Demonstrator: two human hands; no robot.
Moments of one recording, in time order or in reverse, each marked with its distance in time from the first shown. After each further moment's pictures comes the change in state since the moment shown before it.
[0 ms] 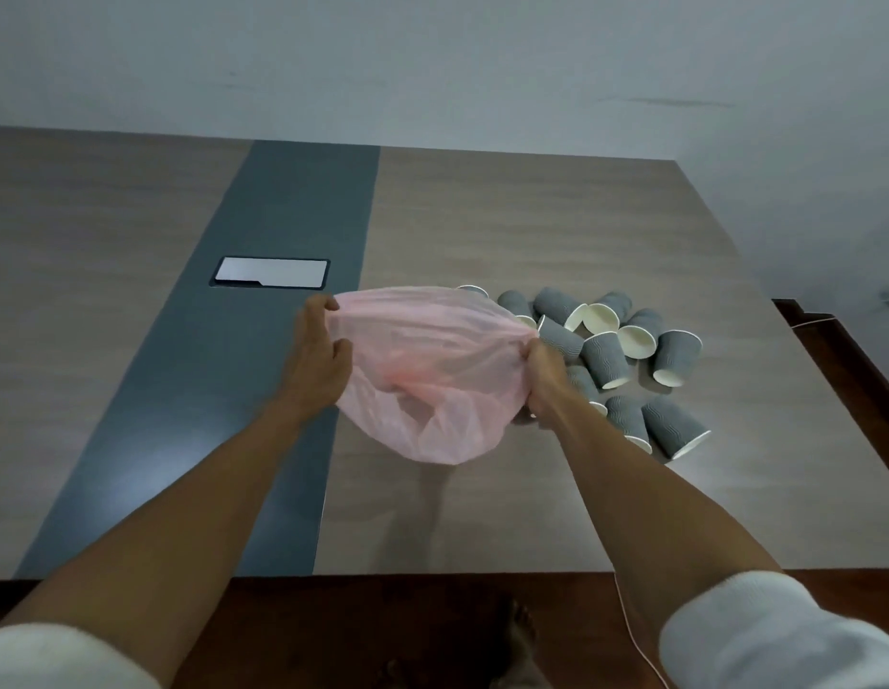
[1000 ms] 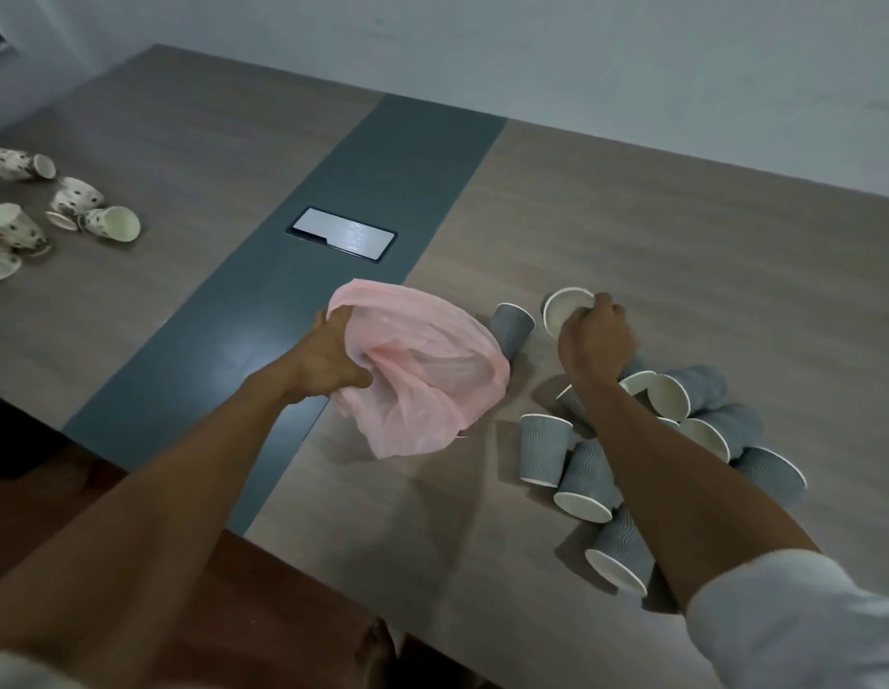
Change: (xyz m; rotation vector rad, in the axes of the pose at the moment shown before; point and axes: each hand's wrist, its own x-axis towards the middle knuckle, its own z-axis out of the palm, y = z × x) left_hand 0.031 0.040 0.053 0.037 -0.219 -0.583; right_hand 0.184 -0.079 0.001 -0.848 0.221 -0.747
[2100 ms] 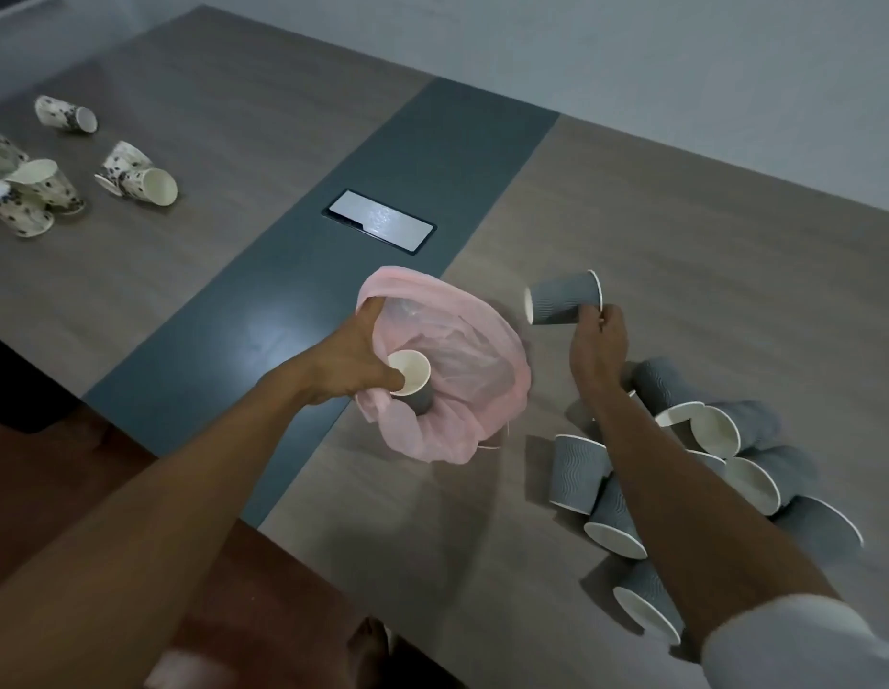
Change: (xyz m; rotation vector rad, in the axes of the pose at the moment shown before) left_hand -0.008 -0.006 -0.015 -0.228 -0.122 0.053; right_hand -0.009 -0.037 0.044 0.626 -0.264 0.105
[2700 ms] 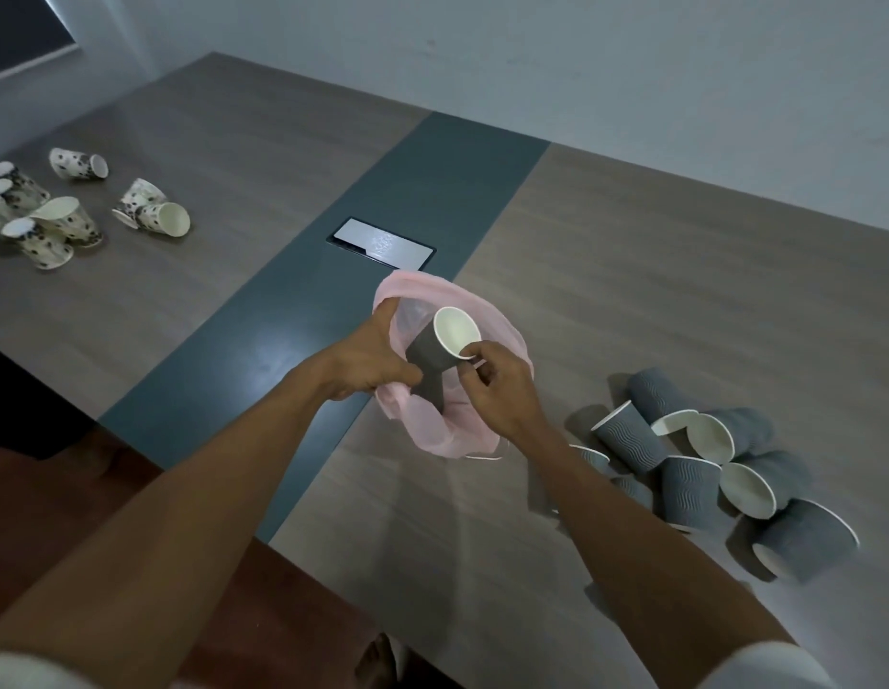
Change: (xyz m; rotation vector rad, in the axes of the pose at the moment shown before) left_hand 0.002 0.033 -0.001 -0.033 -0.022 -0.049; right_hand -0.095 -0.019 0.046 -0.060 -0.399 -0.536
